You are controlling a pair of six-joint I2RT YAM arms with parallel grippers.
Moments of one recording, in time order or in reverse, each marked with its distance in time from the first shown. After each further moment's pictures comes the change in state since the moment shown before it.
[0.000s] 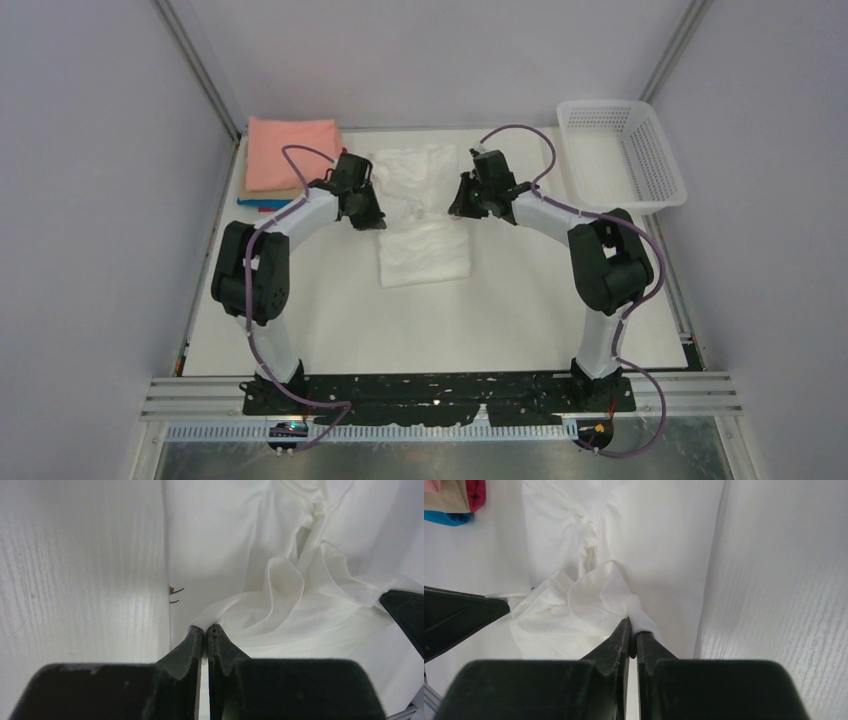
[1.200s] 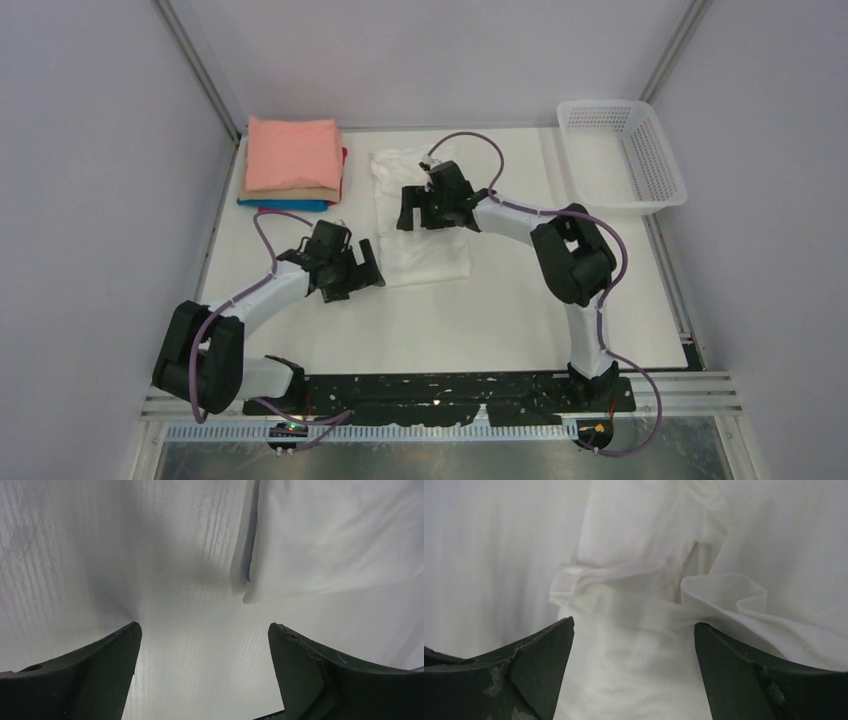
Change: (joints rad) left arm -0.040 -0.504 -0.624 0.053 0.006 -0.067; right arm 0.176 0.153 0.114 0.040 -0.050 -0.078
